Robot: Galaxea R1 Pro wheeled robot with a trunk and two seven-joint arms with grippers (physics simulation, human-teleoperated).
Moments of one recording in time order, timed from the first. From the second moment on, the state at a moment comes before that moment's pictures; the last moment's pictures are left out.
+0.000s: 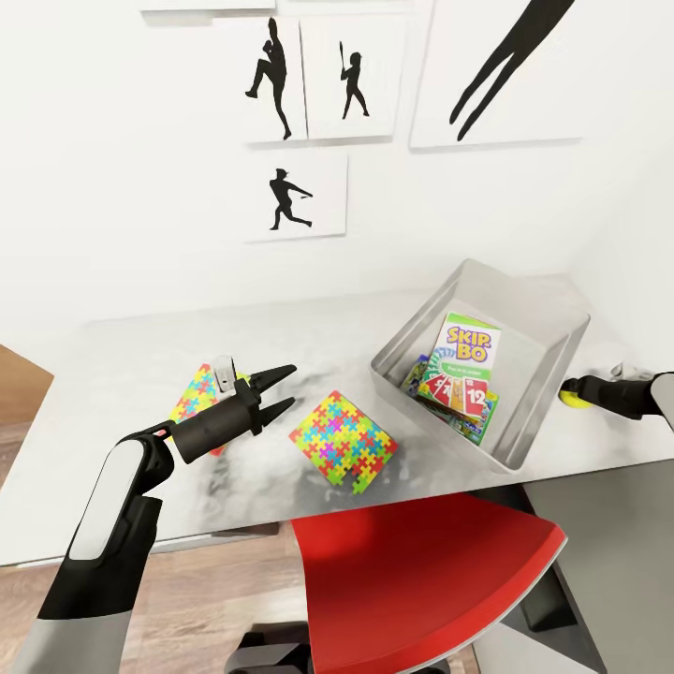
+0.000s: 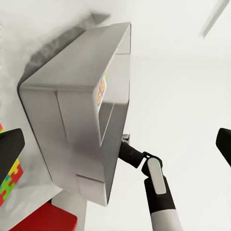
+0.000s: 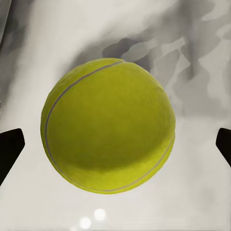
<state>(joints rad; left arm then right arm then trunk) -0.55 0.02 0.02 -1.60 1.57 0.95 0.14 -1.04 -0.59 -0.01 -0.74 -0.60 0.87 0.03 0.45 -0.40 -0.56</state>
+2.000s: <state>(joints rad) -0.55 0.02 0.01 -1.60 1.57 0.95 0.14 -1.04 -0.59 0.00 -0.74 -0.60 0.86 0.03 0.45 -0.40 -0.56</state>
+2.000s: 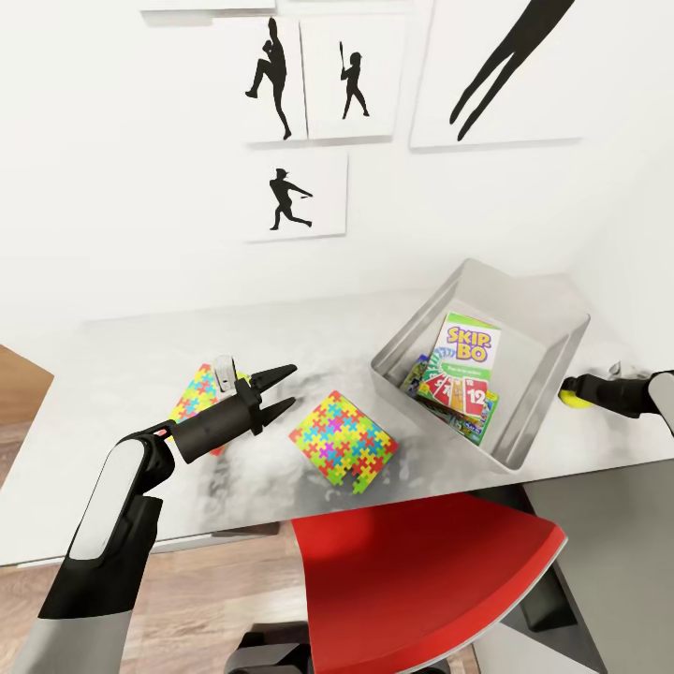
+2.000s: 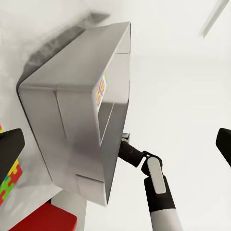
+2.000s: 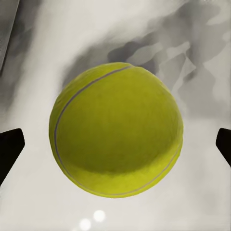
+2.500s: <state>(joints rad) -0.55 0.02 0.01 -1.60 1.57 0.95 0.14 -1.04 -0.59 0.00 -0.74 -0.59 0.86 0.03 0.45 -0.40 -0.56</state>
